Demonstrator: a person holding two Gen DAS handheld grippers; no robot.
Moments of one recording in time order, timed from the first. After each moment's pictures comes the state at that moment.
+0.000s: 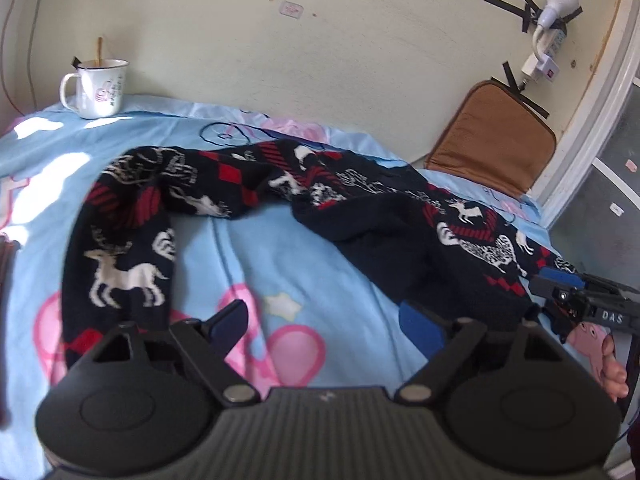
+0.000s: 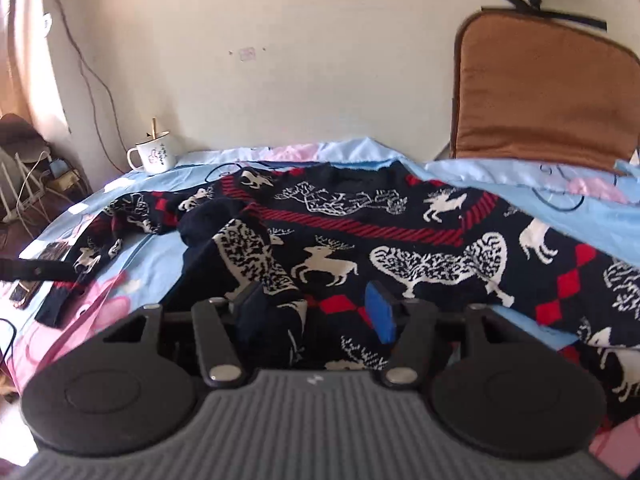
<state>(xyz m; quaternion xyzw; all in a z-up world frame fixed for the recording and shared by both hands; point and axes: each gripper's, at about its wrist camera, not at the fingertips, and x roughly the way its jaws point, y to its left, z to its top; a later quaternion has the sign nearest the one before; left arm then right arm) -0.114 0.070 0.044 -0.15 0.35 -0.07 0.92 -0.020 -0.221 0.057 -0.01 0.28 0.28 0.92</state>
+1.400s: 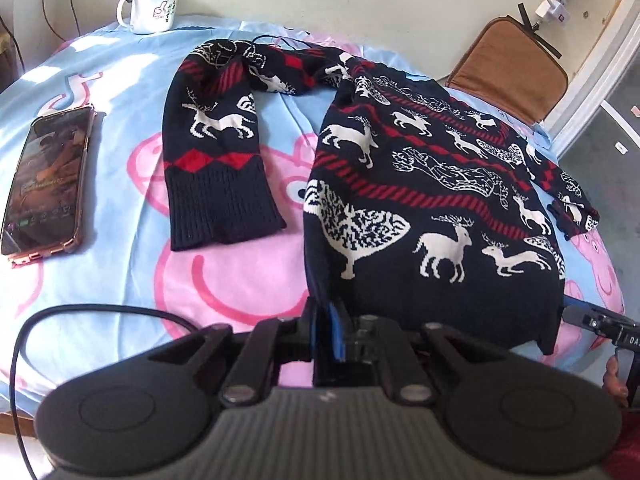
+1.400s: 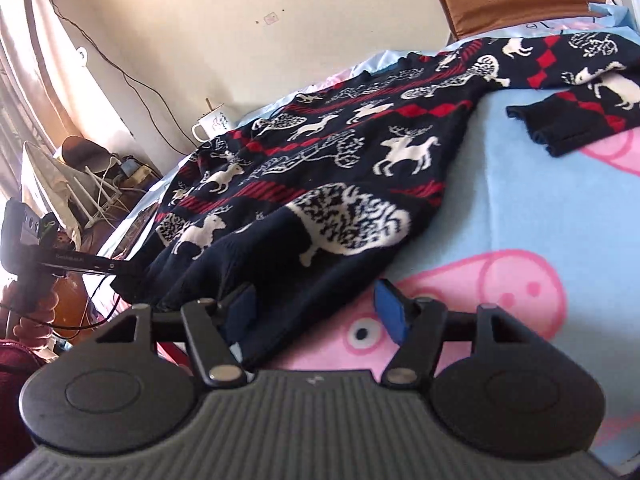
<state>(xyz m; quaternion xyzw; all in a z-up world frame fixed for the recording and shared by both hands) -0.219 0.109 0.025 -0.15 0.45 -0.05 0.88 -0.150 -0.268 -0.002 0.15 0.36 0.33 0.86</state>
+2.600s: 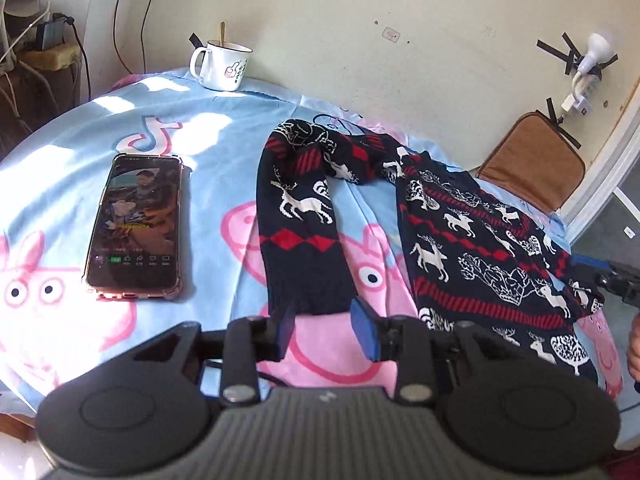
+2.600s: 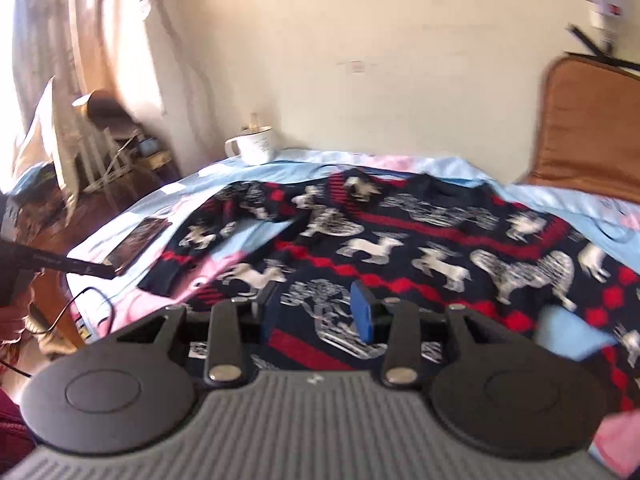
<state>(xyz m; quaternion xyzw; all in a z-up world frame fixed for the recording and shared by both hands) -0.249 0.172 0.053 -0.20 0.35 0.01 0.92 -0.088 -0.174 0.095 -0.03 0.28 0.40 0.87</state>
